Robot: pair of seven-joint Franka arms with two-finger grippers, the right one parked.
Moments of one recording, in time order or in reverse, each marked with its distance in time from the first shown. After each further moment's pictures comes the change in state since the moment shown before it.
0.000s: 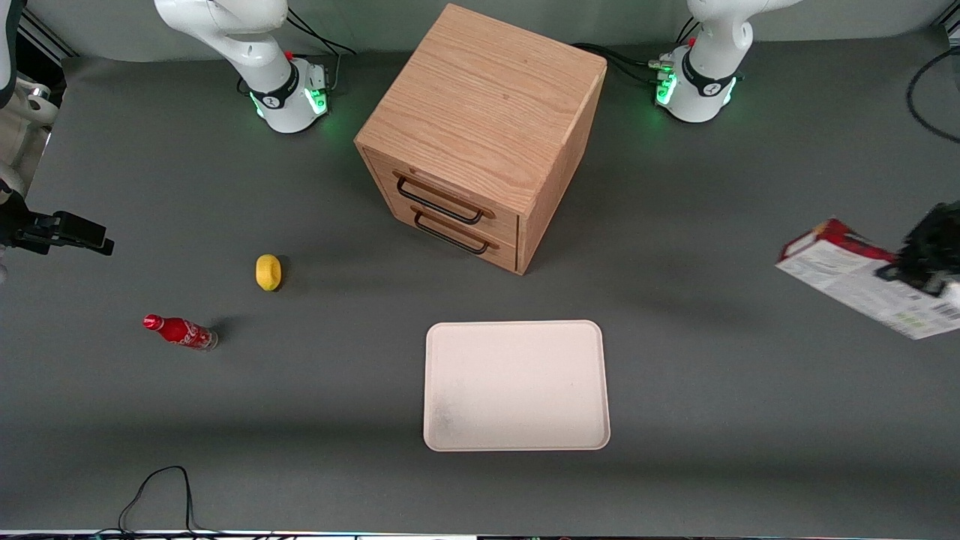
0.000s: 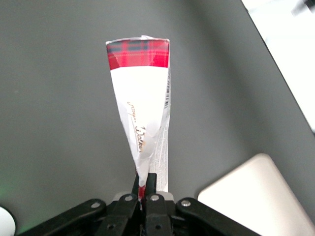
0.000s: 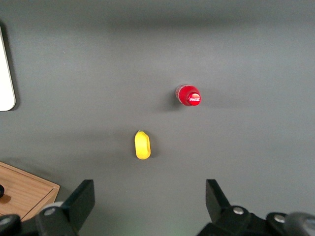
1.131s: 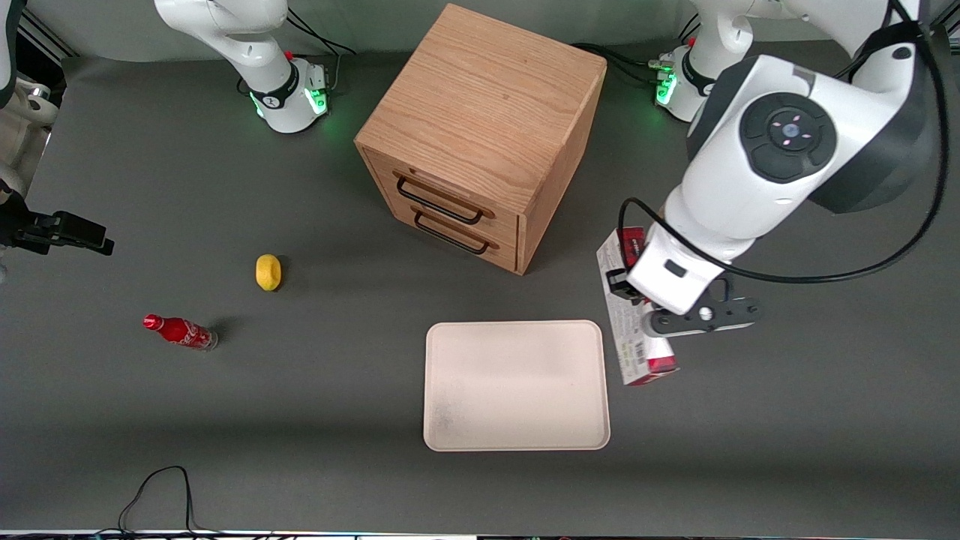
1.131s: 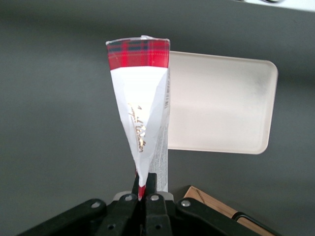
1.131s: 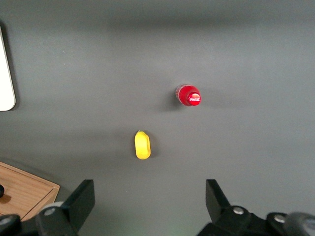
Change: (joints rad) arm -0.462 0.288 -0.018 0.298 0.070 0.043 0.427
